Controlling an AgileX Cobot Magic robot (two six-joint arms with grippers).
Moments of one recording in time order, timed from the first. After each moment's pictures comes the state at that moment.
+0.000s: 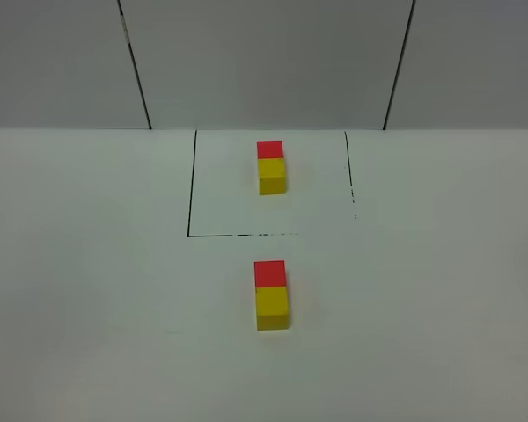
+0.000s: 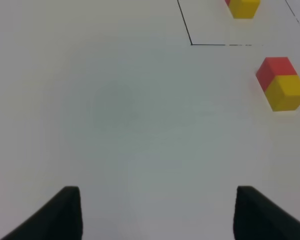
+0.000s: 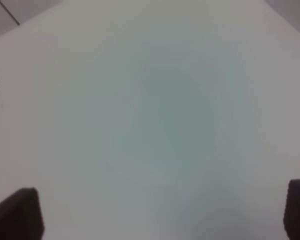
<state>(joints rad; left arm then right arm) -0.04 -0.01 -0.50 -0.12 1.07 0.01 -0.07 0.11 -0.59 -0.12 1.12 0.32</state>
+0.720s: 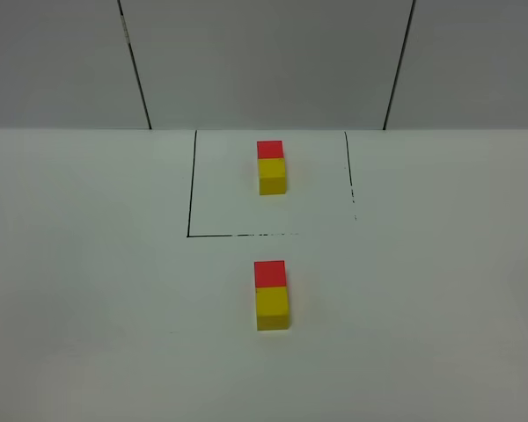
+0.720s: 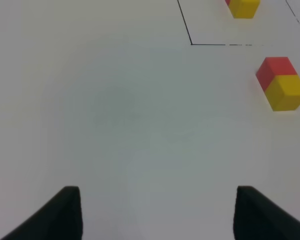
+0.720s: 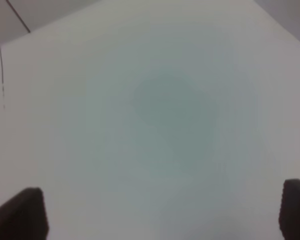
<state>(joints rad) -0.04 -0.01 -0.50 -0.12 1.07 0.01 -0.07 -0.01 -0.49 -0.12 1.07 0.27</state>
